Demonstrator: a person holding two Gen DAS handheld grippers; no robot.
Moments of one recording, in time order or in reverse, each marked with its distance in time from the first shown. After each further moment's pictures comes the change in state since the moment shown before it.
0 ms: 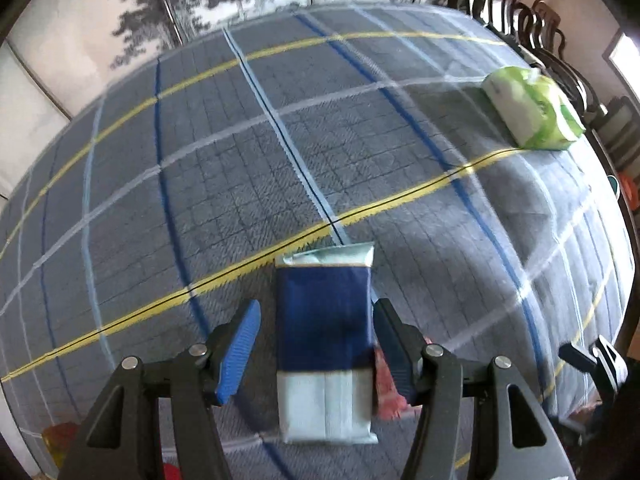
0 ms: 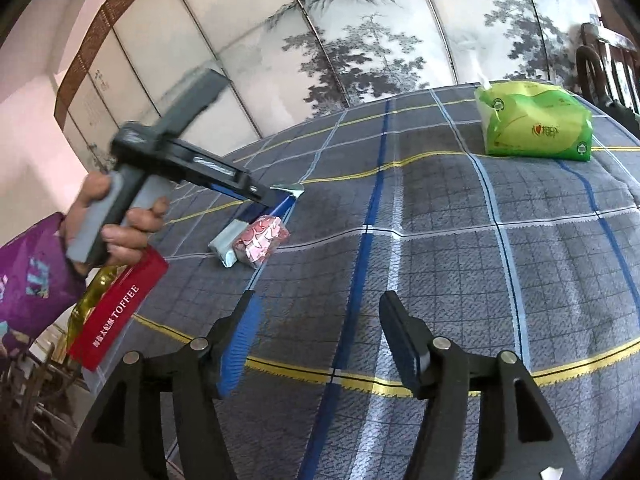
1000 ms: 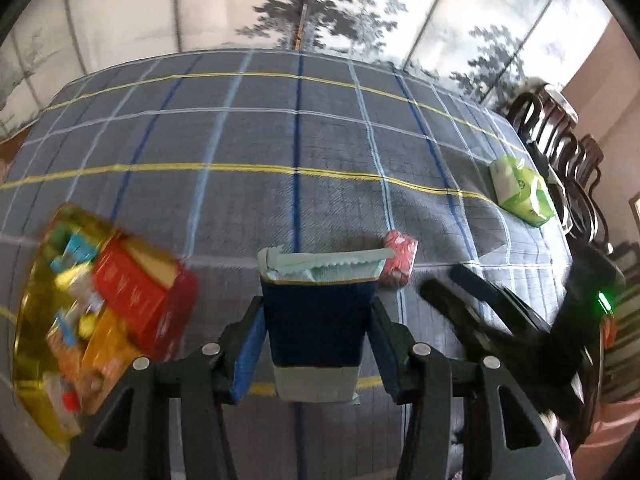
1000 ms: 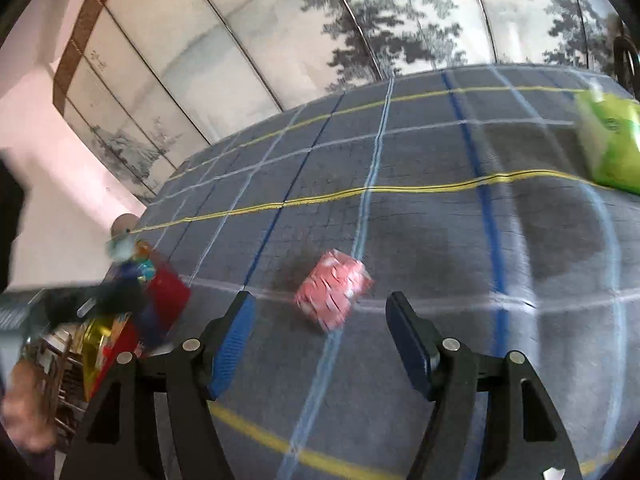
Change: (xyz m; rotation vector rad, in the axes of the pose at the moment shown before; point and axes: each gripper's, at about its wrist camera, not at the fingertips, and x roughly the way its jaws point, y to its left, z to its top) left arm -0.119 0.026 -0.156 -0.455 -0.214 -0.031; right arm 0.098 0.059 0.057 0.004 0.164 0.032
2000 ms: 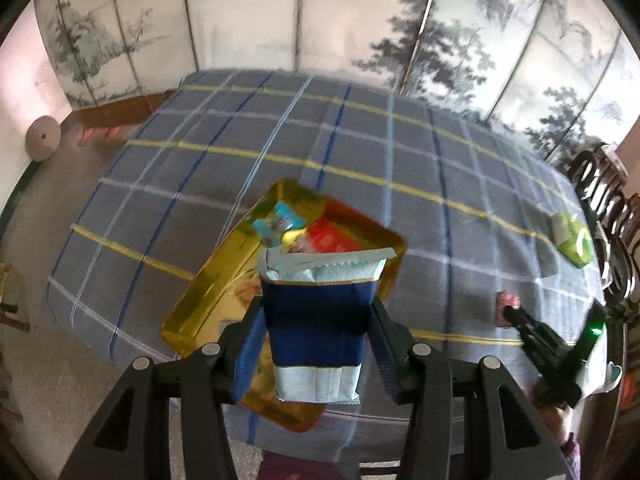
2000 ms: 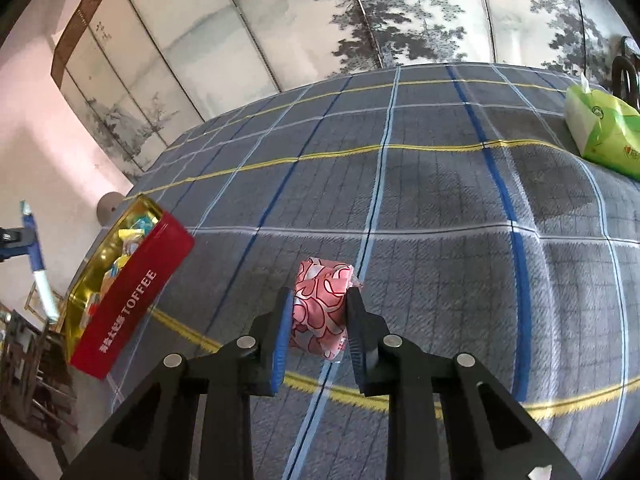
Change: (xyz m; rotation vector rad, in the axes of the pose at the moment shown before) left arm -0.112 0.136 -0.046 -0.181 -0.081 0.228; right arm -0.022 0.029 -0.049 -0.067 0.008 -0.053
